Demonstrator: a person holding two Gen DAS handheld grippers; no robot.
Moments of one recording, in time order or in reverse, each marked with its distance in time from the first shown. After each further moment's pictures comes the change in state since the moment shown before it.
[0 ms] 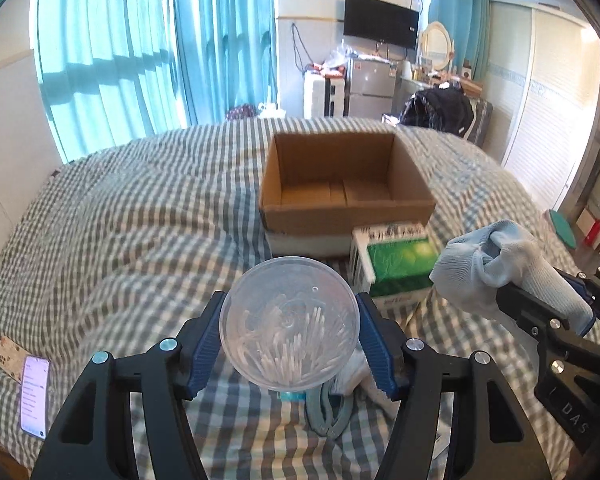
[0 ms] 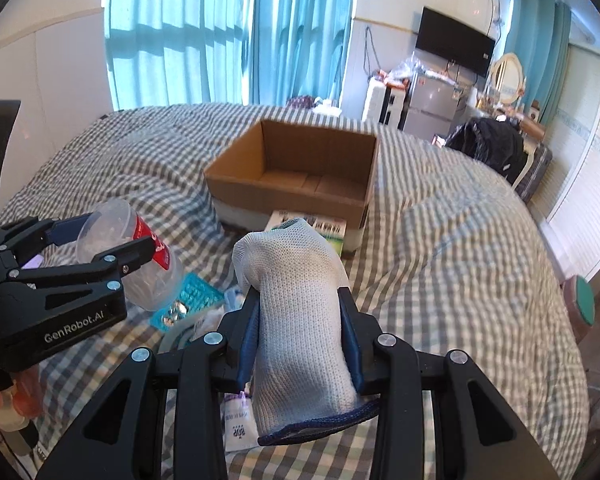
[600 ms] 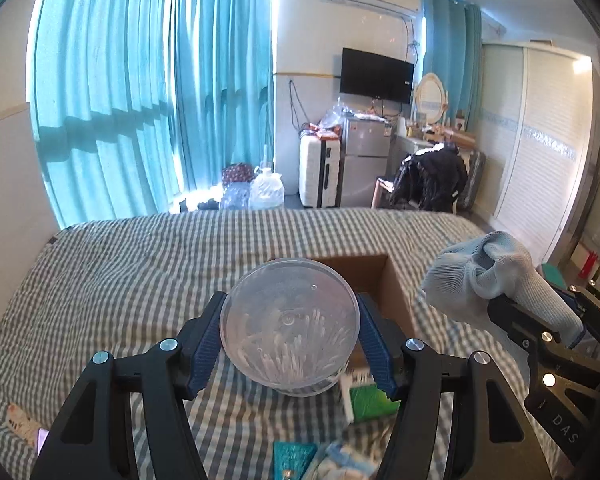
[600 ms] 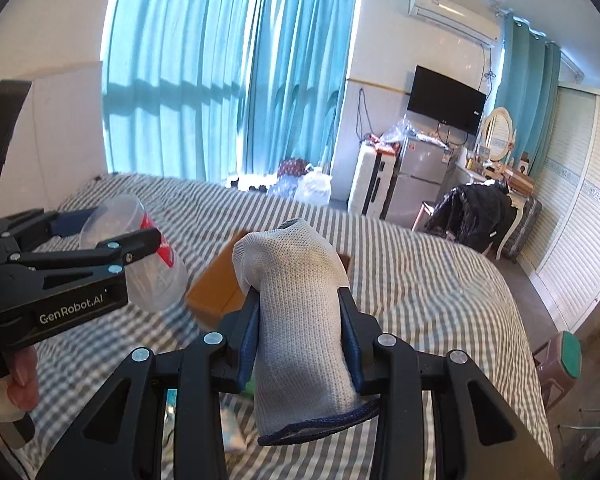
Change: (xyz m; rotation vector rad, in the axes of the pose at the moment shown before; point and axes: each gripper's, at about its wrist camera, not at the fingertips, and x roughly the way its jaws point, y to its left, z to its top) left arm -0.021 0.001 0.134 -0.010 -0.187 -0.023; right arm -0.029 -0.029 0.122 -0.020 -0.199 -0.019
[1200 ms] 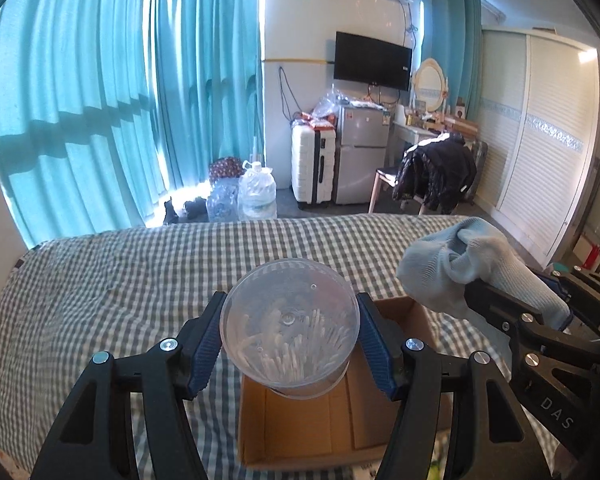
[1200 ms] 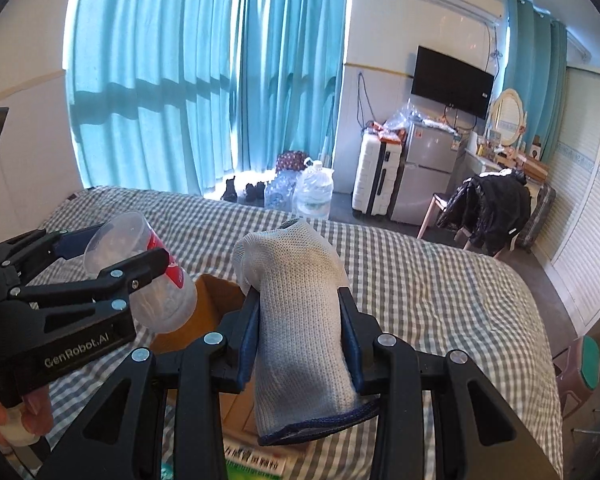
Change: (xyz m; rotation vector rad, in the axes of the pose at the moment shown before) left arm 0.141 -0.011 0.045 0.035 0.055 -0.025; right arm 0.153 -0.043 0.069 0.050 0.064 0.026
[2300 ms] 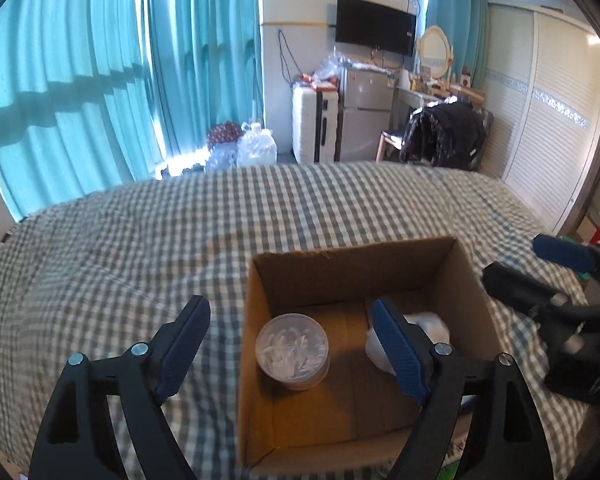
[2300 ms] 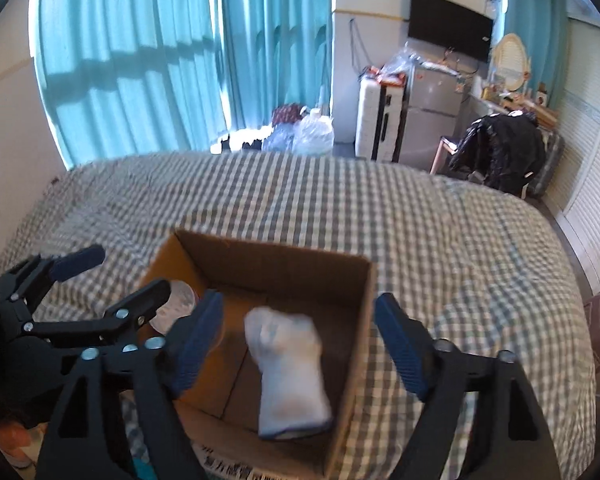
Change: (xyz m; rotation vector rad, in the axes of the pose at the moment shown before) left arm 0.040 0.017 -0.051 0.008 0.097 0.011; right arm 0.062 -0.014 -0.044 0.097 0.139 0.021
